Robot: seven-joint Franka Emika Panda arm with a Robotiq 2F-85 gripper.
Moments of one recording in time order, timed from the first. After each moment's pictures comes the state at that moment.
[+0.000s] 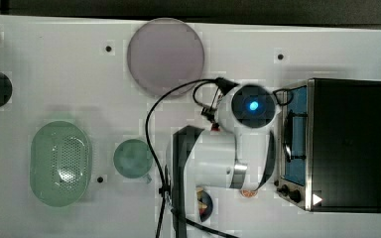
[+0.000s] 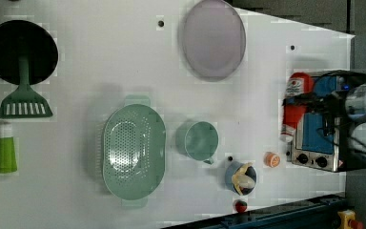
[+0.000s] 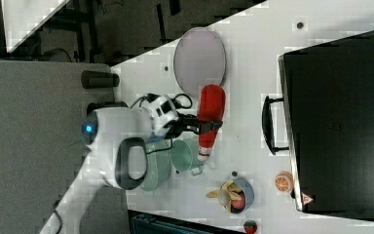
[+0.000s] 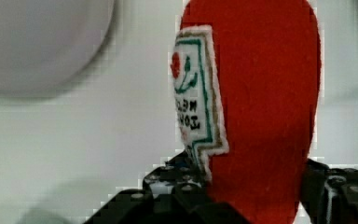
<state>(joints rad) -0.54 0.13 0.40 -2.26 -0.08 0.77 -0.54</state>
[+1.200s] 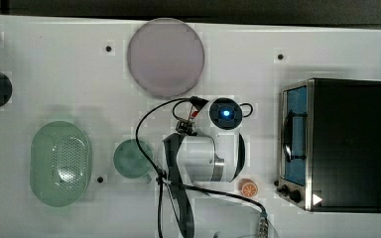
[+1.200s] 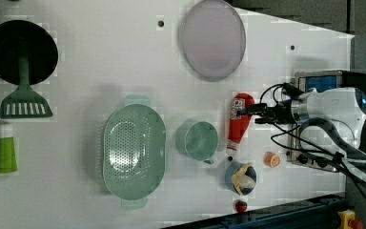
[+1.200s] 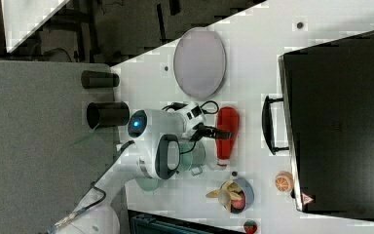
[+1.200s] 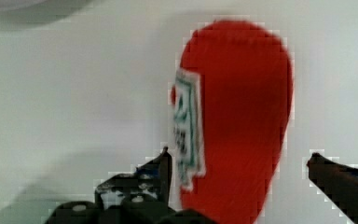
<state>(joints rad) -0.50 0.37 0.41 -2.30 -0.08 0.93 -0.54</state>
